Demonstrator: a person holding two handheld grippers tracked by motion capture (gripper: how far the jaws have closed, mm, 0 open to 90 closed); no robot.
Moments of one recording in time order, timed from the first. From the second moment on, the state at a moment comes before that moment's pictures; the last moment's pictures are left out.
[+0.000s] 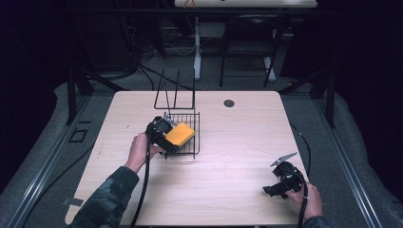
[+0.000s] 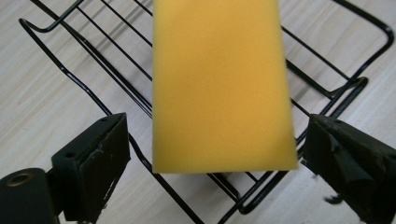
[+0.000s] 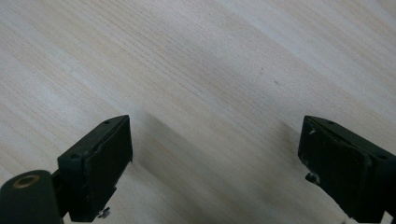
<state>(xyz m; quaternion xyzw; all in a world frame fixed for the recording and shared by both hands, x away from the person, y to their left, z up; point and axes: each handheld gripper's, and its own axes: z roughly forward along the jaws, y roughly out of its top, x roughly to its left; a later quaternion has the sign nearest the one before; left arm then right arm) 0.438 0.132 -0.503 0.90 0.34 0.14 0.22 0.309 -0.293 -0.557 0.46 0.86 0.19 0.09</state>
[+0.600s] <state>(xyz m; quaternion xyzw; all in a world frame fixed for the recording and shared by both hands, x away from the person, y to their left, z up) 0.405 0.152 -0.483 0.89 0.33 0.19 0.25 0.306 -0.296 -0.553 0.47 0.86 0.19 0.10</state>
